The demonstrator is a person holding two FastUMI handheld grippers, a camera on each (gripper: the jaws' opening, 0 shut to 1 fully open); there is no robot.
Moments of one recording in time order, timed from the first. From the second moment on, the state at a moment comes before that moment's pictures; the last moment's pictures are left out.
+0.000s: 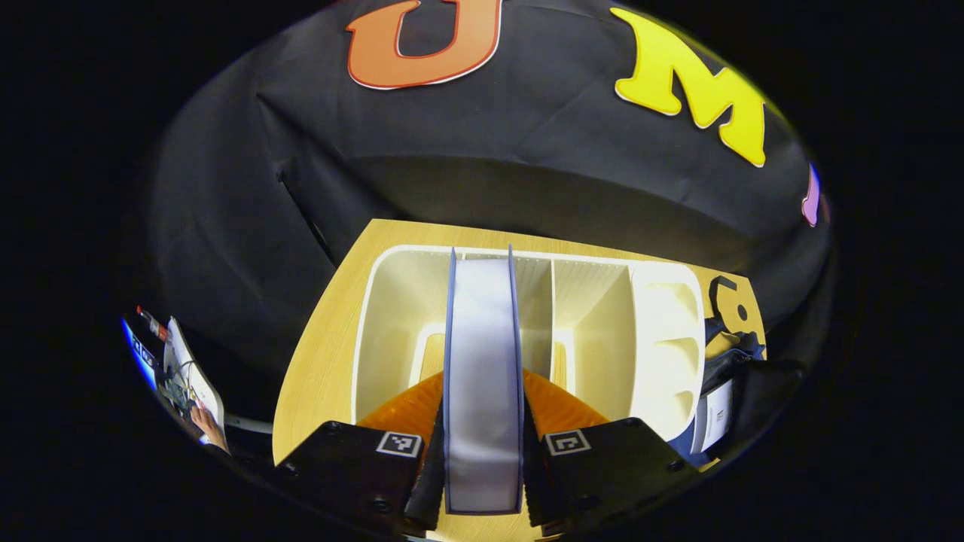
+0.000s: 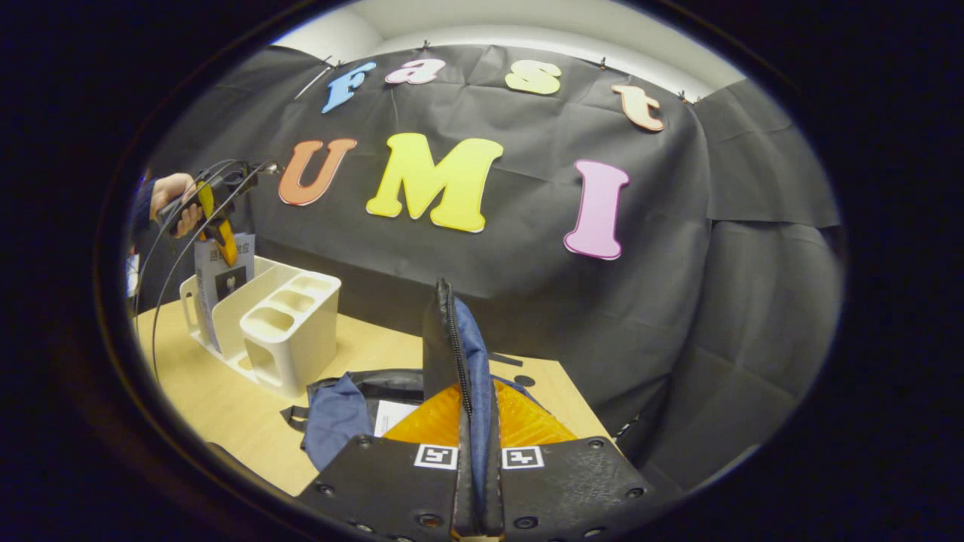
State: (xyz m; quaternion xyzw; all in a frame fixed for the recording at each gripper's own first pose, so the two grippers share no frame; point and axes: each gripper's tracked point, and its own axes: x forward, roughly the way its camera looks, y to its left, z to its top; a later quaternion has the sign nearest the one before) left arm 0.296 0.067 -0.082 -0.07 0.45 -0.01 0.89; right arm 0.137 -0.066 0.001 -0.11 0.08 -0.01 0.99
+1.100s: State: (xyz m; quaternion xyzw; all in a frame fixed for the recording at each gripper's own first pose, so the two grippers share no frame) left arm 0.142 0.084 -0.045 -0.28 0.37 -0.04 0.88; right arm 0.125 -0.065 -0.015 -0.13 0.09 -0.02 0.99
